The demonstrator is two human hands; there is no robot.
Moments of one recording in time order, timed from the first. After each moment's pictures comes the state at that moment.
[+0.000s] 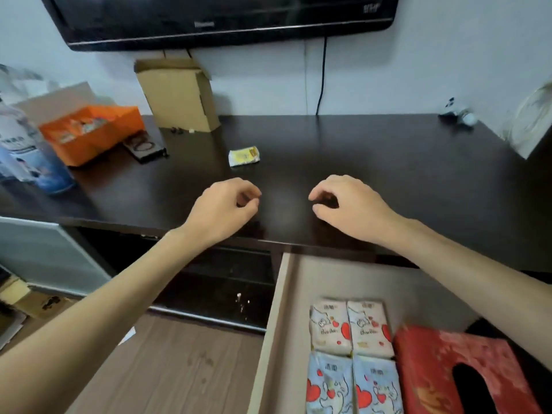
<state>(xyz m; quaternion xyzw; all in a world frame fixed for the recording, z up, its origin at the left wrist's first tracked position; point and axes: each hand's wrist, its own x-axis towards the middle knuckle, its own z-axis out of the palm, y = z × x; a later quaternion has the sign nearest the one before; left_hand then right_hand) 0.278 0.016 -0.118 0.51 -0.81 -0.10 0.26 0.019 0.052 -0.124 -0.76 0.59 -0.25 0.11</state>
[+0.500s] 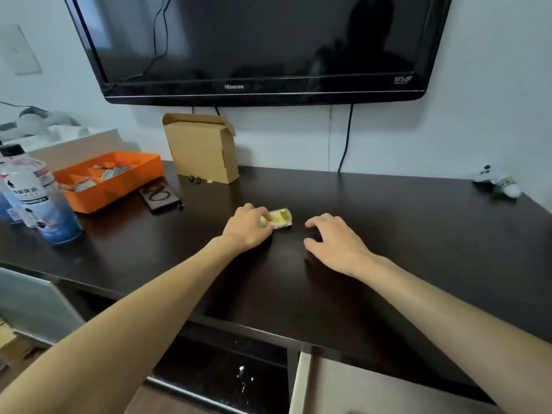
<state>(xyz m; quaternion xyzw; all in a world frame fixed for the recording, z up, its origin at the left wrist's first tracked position) 0.271 -0.169 -0.136 0.61 -0.77 -0.10 0.16 0.058 -0.092 -0.132 -0.74 0.63 -0.20 0.11</state>
